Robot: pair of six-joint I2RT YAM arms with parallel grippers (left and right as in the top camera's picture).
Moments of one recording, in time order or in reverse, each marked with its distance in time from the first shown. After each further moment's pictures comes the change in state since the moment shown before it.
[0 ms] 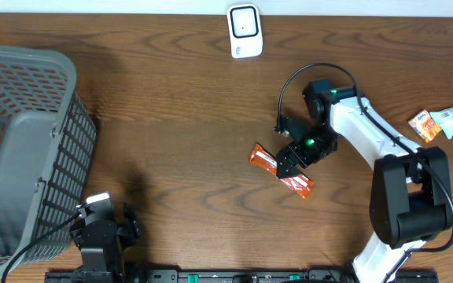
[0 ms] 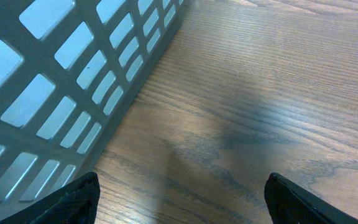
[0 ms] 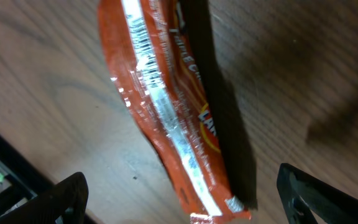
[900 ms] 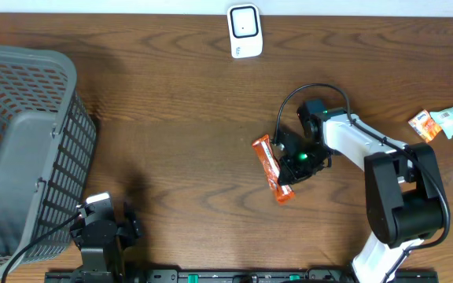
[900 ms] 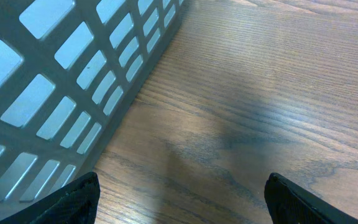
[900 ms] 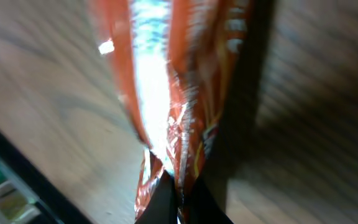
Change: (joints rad) left arm 0.000 0.000 0.000 0.000 0.000 0.000; right arm 0.029 -0.005 -0.181 0.192 -0.159 0.159
